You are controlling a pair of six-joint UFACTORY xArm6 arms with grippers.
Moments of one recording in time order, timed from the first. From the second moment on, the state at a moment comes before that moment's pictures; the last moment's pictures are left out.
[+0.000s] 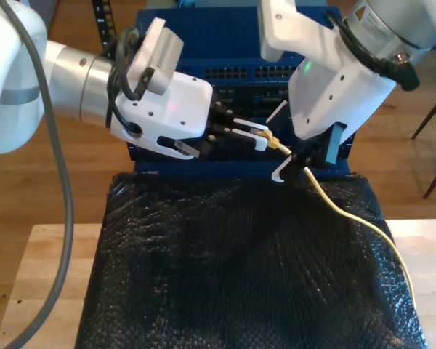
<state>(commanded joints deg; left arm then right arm) 2.2 -15.7 -55.2 -71.9 93.2 -254.9 18.5 -22.0 -66.3 28.5 77.6 -77.5</state>
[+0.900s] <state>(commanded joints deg) 3.6 -11.0 -56.3 -73.2 99.4 -261.3 13.9 -30.5 -64.3 29.1 77.0 -88.0</state>
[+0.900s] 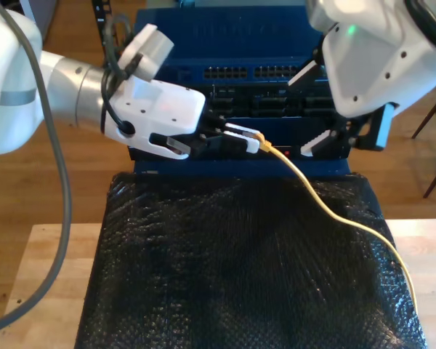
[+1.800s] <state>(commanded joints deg) 5.8 -4.9 -57.6 -78.5 109.0 -266.0 14.4 -46.4 -52.3 29.7 64.8 -99.1</state>
